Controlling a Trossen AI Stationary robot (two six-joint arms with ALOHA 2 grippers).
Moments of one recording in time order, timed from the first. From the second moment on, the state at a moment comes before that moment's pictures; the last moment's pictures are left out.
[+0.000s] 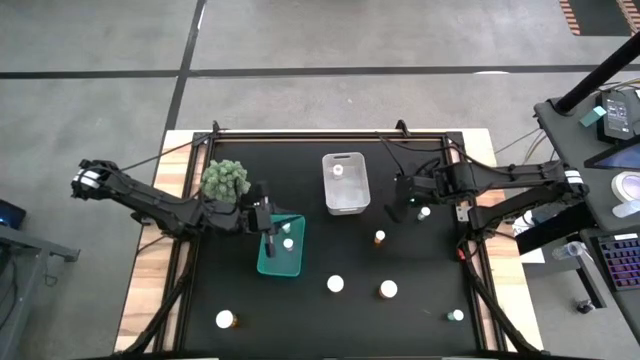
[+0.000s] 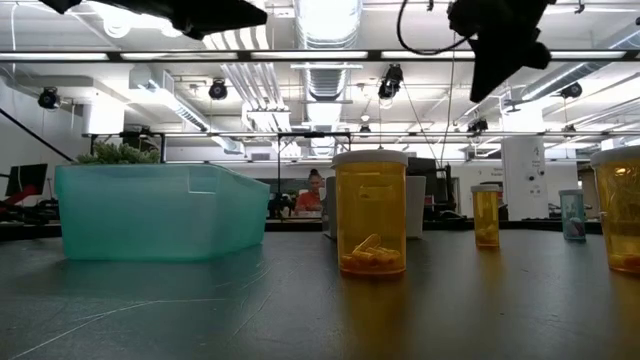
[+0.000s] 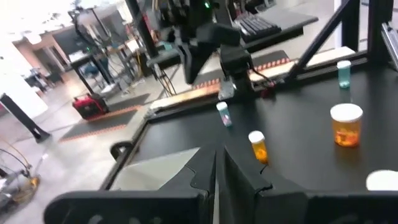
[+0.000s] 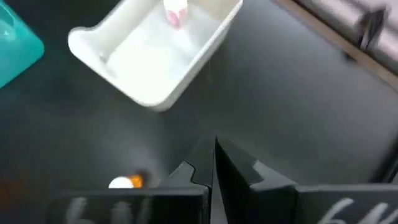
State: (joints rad) left arm -0.27 1.09 0.63 0.34 -0.48 0.27; right arm 0.03 1.22 1.14 -1.10 0.38 0.78
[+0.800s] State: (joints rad) left arm -0.18 0.96 0.63 0.18 -0.48 0.30; right arm -0.14 1.22 0.98 -1.29 0.03 1.03
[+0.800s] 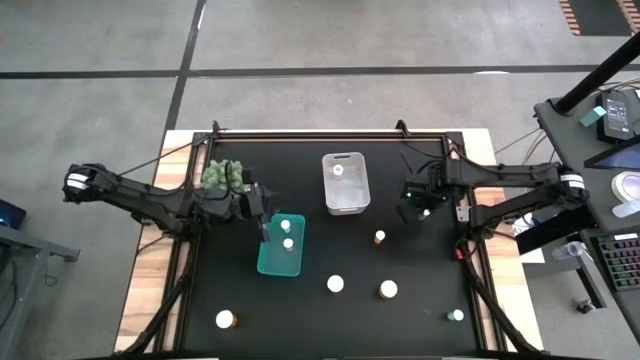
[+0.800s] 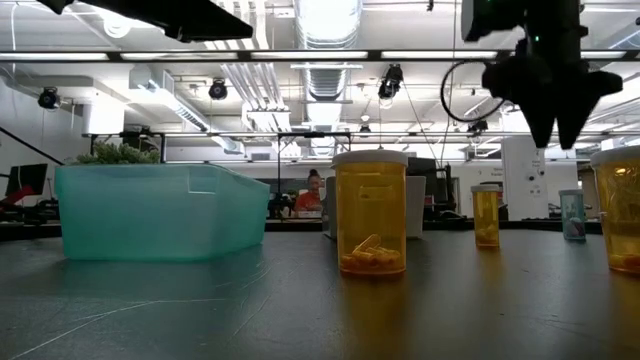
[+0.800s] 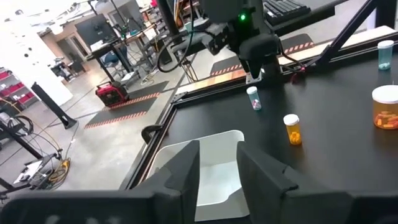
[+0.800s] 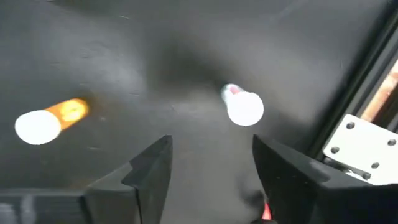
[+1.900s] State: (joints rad) left arm -0.18 0.96 0.63 0.18 -0.48 0.32; right arm -0.24 1.22 0.68 -1.06 0.02 0.96
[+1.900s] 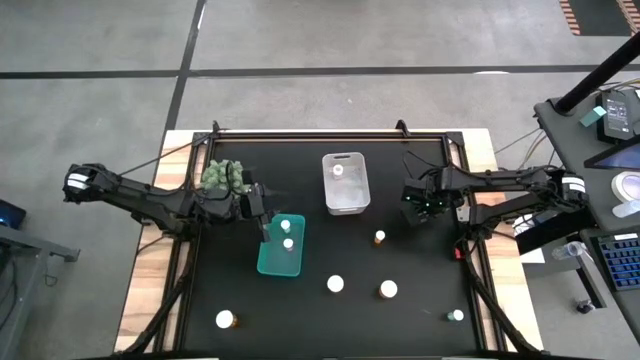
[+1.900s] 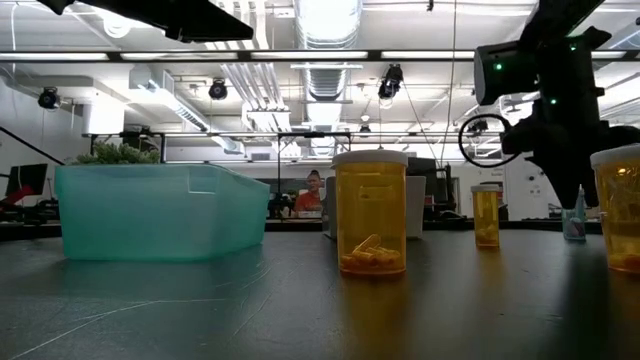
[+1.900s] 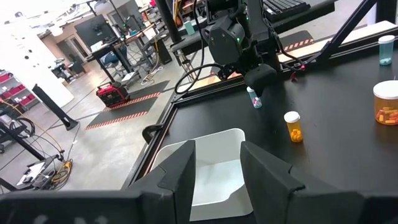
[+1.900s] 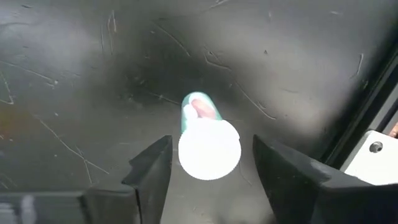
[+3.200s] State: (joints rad) left arm -0.18 0.96 0.63 0.18 -0.48 0.32; right arm -0.23 1.22 1.00 -1.15 0.14 0.84
